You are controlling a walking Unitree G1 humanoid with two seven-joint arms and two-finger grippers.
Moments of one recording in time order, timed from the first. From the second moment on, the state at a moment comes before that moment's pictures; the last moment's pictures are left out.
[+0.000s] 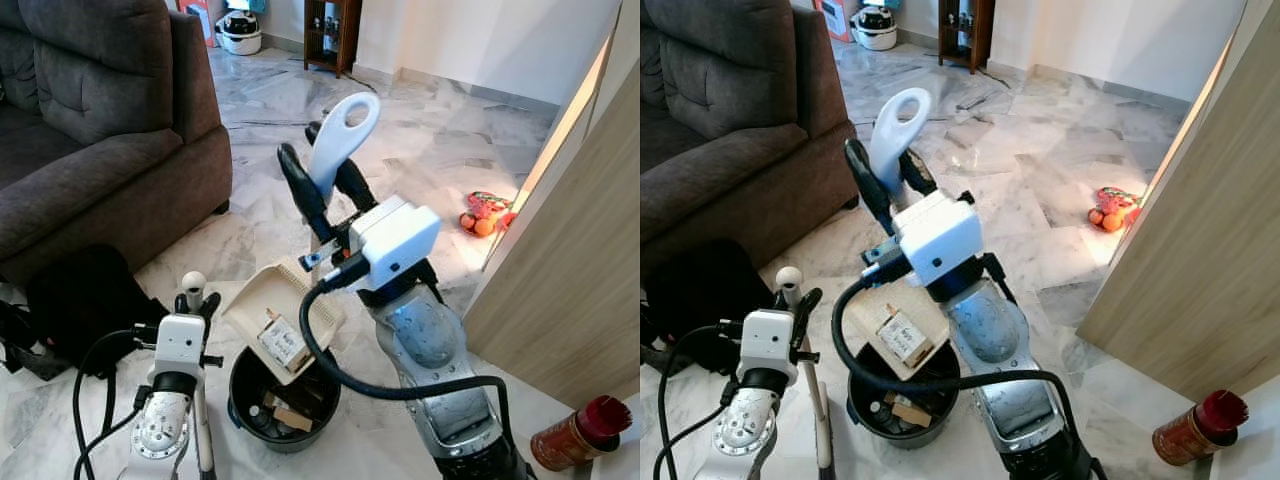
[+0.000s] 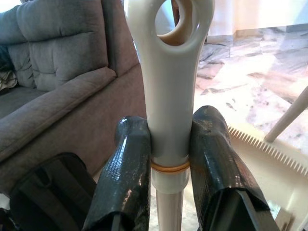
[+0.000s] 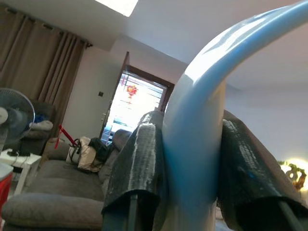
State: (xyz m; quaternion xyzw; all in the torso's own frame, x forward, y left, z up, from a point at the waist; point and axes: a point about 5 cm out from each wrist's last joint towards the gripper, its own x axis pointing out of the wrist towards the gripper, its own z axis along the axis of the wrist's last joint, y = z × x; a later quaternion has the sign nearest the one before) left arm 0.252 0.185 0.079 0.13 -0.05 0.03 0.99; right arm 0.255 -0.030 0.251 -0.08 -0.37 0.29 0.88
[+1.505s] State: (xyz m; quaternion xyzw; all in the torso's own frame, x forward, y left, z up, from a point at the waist) left arm 0.252 0.185 0.079 0.13 -0.05 0.03 0.99; right arm 0.268 -0.045 0.239 -0.16 -0.37 0.24 0.88
